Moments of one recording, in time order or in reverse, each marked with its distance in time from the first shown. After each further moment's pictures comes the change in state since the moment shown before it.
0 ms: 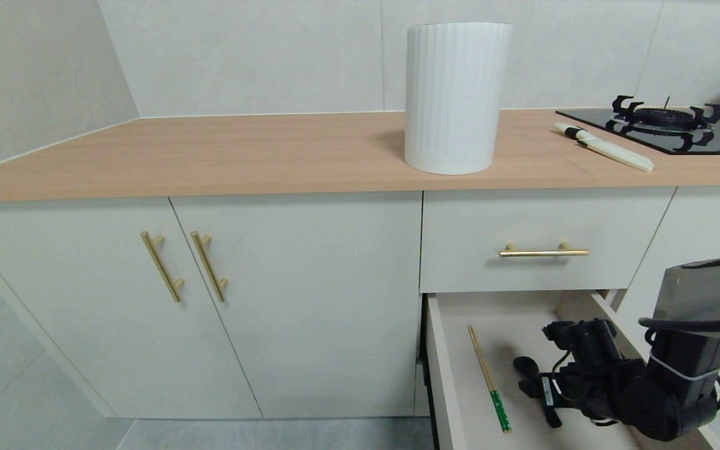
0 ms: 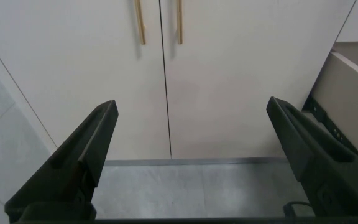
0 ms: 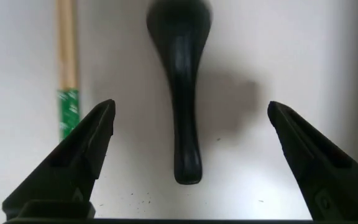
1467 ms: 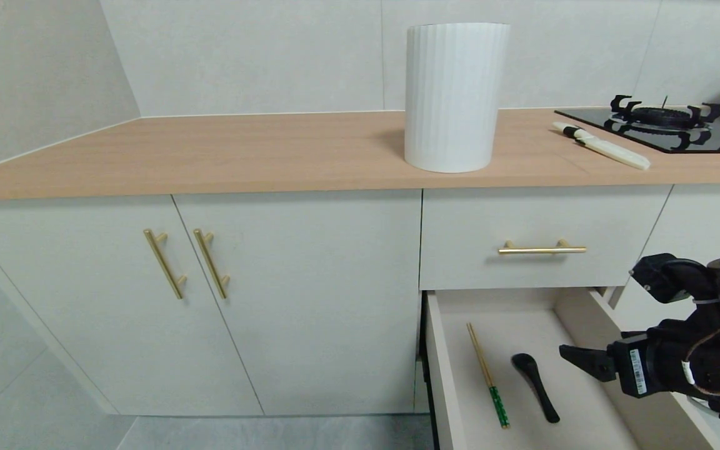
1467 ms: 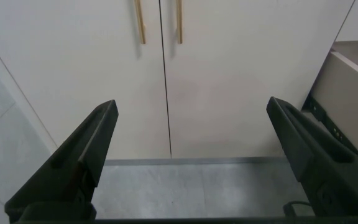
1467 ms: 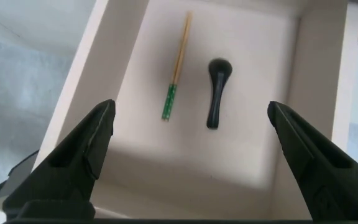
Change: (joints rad) left arm 0.000 0.000 0.000 0.000 -0.001 0.001; right arm 0.162 -0.890 0.000 0.649 0.039 -0.060
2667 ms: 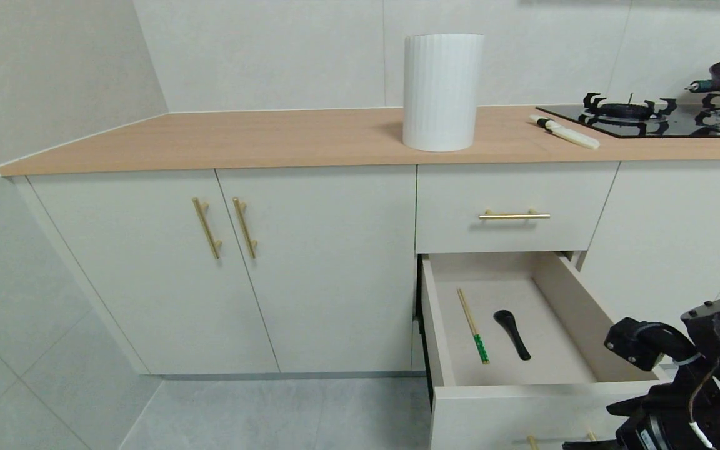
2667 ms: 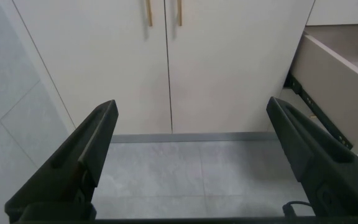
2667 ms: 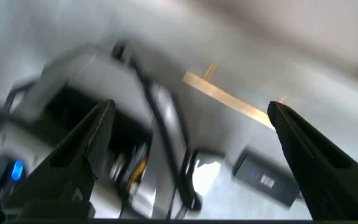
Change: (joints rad) left arm 0.000 0.000 0.000 0.000 0.000 -0.001; right arm 0.001 0.033 0.056 0.216 0.289 -0.135
